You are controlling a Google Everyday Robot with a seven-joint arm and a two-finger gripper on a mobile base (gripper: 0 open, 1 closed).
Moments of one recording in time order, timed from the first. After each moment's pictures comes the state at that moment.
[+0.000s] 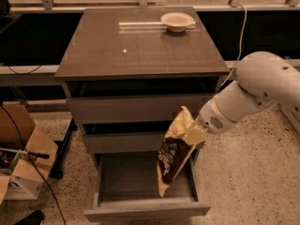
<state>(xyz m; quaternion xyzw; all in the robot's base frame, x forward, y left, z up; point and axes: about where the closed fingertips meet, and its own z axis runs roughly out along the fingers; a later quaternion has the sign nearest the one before) 0.480 -0.132 0.750 -0.46 0.85 0.20 0.16</state>
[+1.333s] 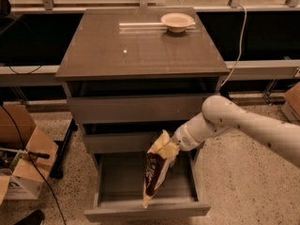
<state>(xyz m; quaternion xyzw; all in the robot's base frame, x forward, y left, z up) 0.535 -0.068 0.582 -0.44 0.83 0.32 0.15</state>
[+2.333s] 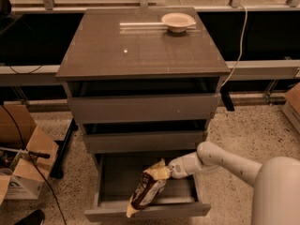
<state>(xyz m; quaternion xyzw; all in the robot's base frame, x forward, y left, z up) 0.548 -0.048 0.369 -0.25 0.84 0.46 0.13</state>
